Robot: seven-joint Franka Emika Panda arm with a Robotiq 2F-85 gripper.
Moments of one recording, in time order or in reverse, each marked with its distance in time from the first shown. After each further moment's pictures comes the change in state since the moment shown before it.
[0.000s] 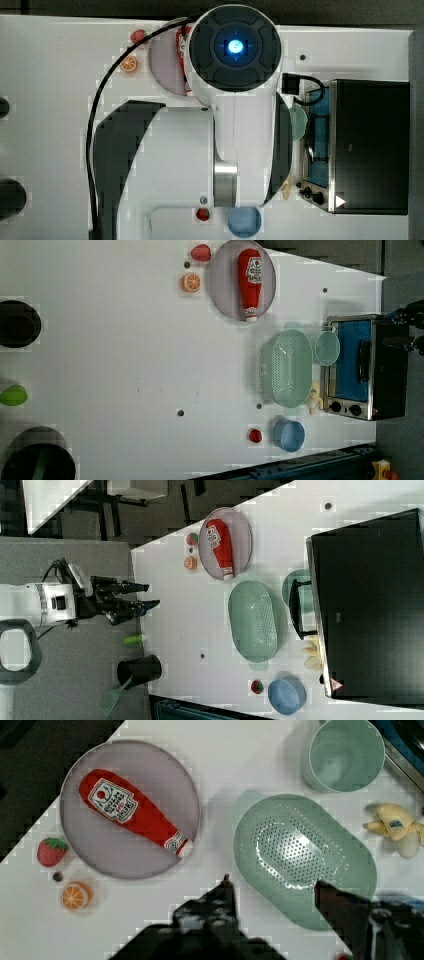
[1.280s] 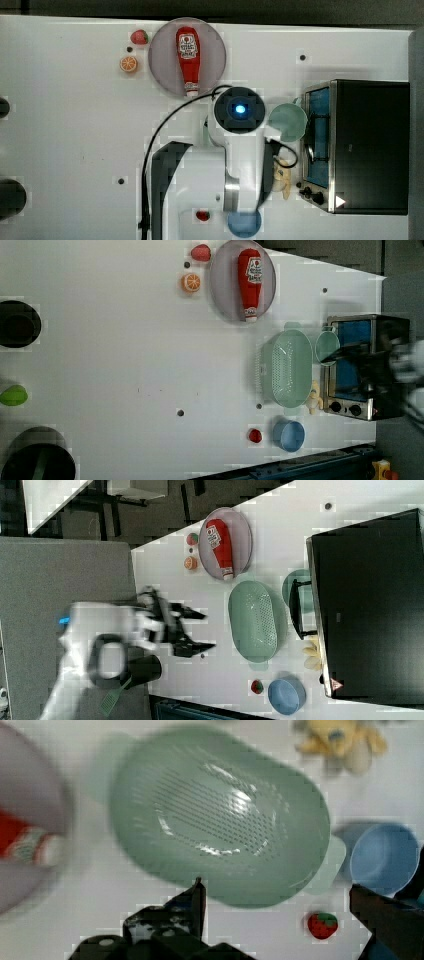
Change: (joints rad) arm -0.040 -0.015 -0.002 -0.455 -0.014 0.245 0.271
